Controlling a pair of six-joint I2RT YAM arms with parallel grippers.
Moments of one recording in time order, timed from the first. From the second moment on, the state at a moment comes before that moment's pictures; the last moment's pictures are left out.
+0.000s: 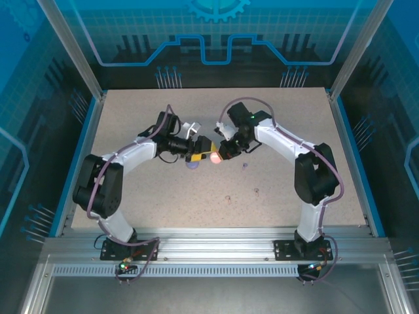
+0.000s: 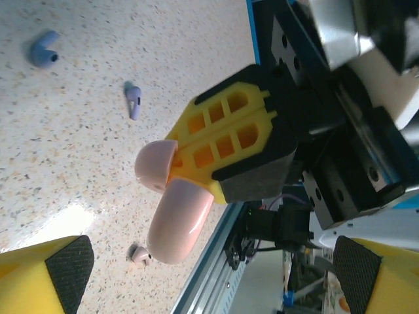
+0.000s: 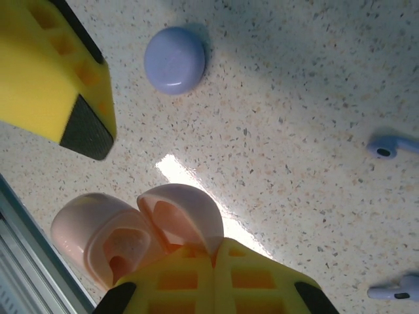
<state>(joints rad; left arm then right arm) -0.30 1.72 1.12 -0.31 1.05 -0.49 0.51 1.90 1.56 -0.93 -0.44 -0.04</state>
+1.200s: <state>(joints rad) -0.31 1.89 1.34 -0.69 1.19 -0.21 0.51 1.90 1.58 -0.94 -0.53 -0.11</state>
